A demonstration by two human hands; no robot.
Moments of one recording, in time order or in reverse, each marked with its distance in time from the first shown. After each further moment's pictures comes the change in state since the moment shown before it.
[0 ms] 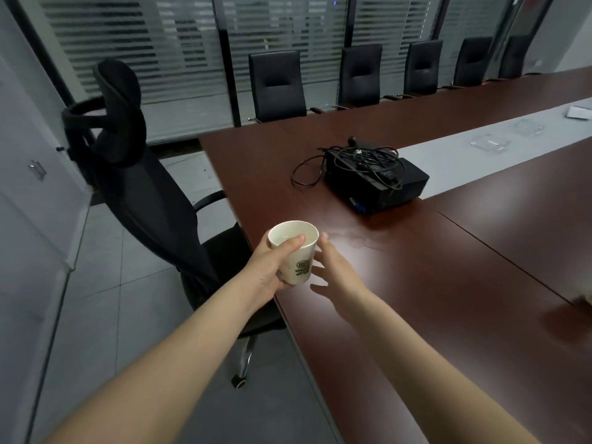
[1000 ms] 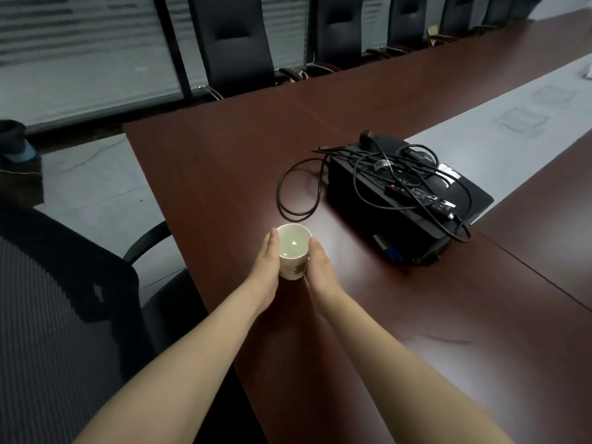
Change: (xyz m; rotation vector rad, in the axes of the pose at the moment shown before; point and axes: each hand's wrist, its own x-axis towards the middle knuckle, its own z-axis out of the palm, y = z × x) left_hand 0.396 -0.022 -0.033 0.087 0.024 -0.067; right_hand 0.385 0.032 0.010 0.111 0.291 0.039
